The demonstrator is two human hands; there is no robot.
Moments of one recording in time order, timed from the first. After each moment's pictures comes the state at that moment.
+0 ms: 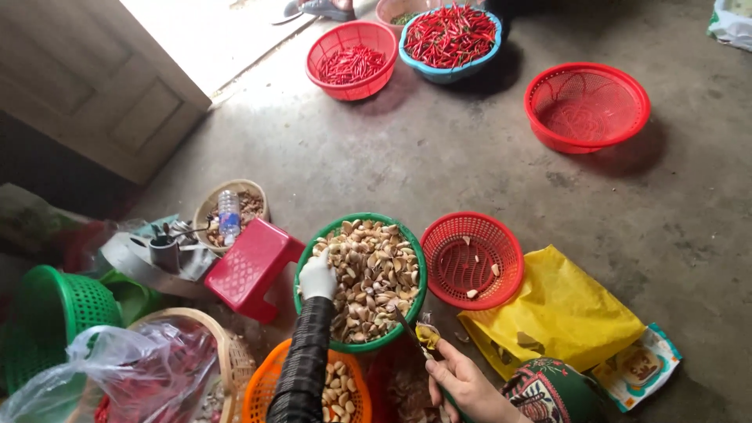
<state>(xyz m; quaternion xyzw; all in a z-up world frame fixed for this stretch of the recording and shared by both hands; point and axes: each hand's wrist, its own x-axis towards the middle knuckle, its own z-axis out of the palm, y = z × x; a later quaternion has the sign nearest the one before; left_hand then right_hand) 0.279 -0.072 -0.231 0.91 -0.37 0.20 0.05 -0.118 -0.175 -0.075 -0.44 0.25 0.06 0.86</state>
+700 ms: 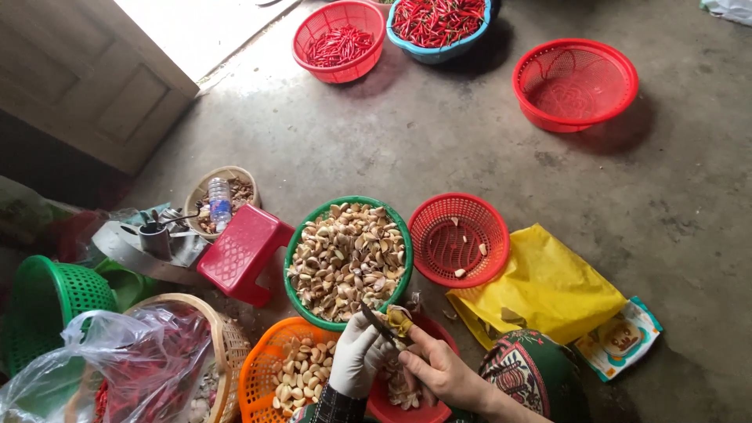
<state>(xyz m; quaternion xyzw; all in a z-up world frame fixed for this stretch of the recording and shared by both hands) 0.027 -0.020 -0.087 0.39 0.05 -0.48 0.79 -0.124 -0.169 -0.015 -0.51 0.14 0.04 0.85</state>
